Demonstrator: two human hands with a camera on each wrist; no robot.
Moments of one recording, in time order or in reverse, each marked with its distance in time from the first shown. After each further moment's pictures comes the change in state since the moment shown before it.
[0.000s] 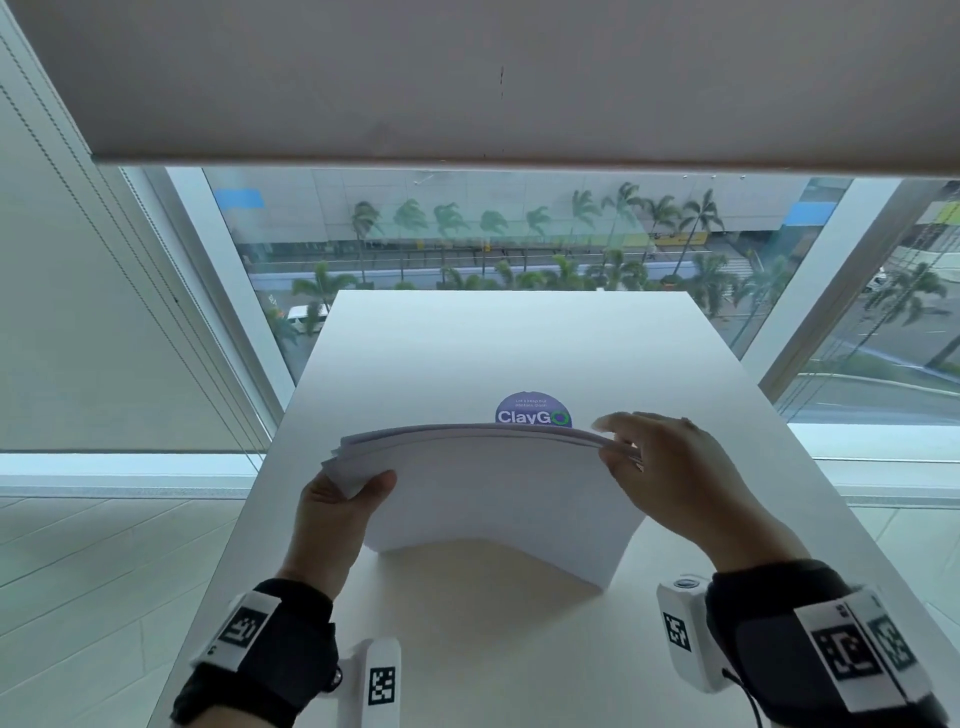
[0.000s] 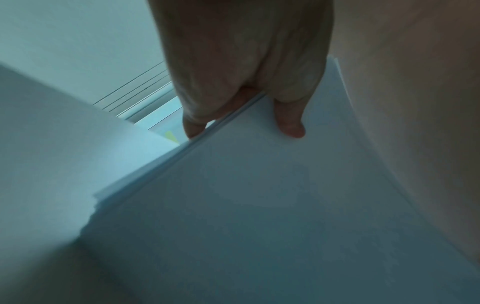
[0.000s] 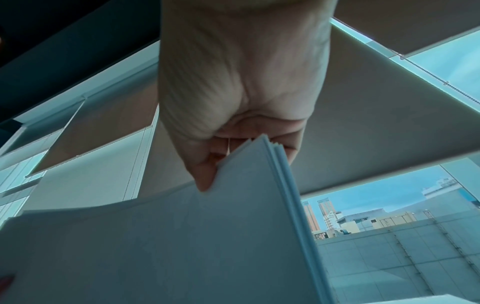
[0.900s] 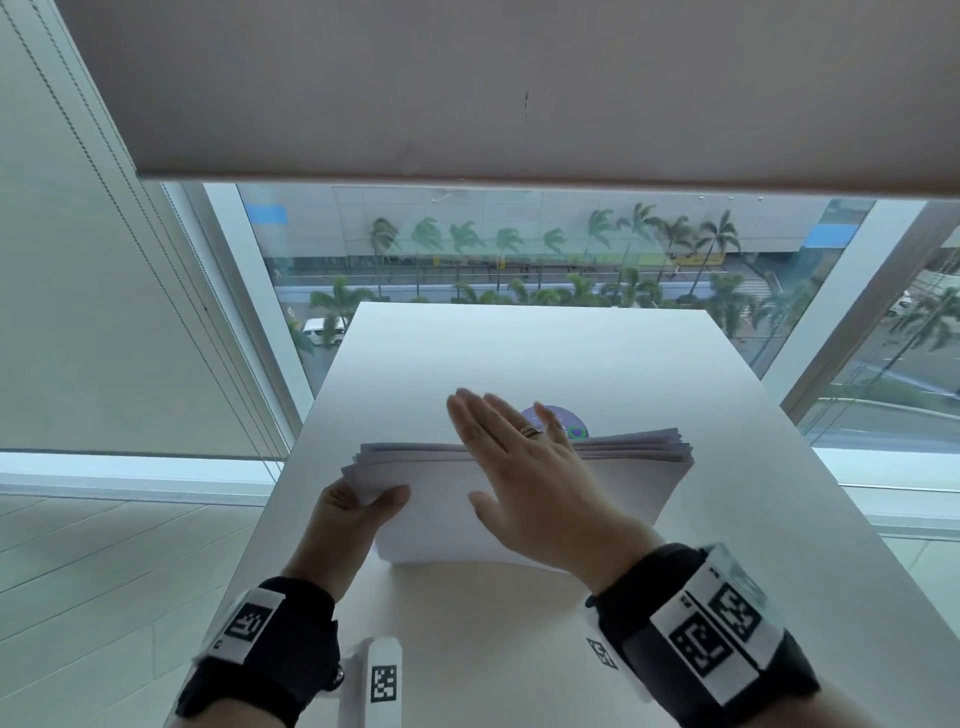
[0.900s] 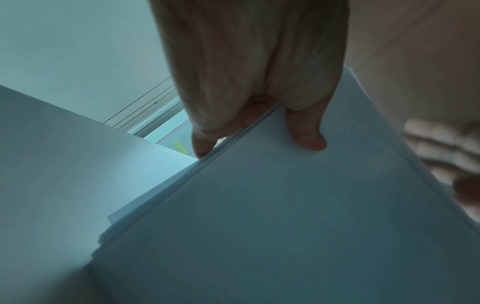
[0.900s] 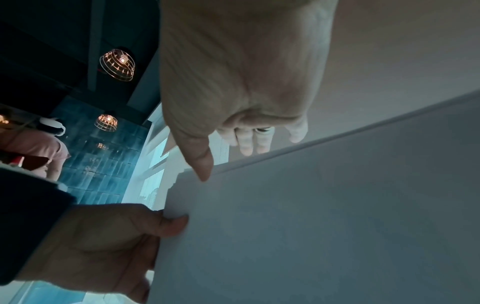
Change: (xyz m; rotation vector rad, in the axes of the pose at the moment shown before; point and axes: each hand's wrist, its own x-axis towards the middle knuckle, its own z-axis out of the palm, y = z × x) left_hand 0.003 0.000 -0.017 -0.018 -0.134 -0.059; right_hand 0.017 -0.092 0.040 -0.103 -0.106 -0.439
